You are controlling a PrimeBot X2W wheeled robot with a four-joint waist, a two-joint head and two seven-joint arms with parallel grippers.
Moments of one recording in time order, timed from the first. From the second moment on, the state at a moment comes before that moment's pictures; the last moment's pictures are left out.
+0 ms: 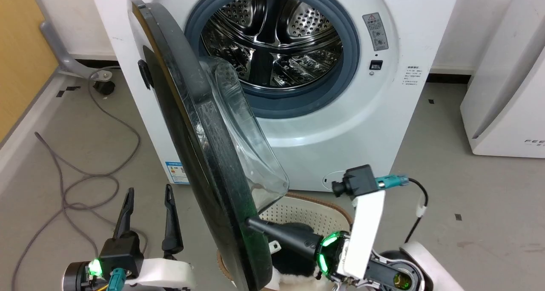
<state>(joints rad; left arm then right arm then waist) 0.00 0.05 -0.04 0.04 -0.06 0.14 -0.26 -0.32 -0.11 0.57 0.05 1.58 0.13 0.58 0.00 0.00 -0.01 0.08</state>
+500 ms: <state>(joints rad) 0.01 0.05 -0.01 0.04 -0.06 0.14 -0.26 -0.32 -0.35 0.47 0.00 0.80 0.13 -0.25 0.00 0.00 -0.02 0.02</state>
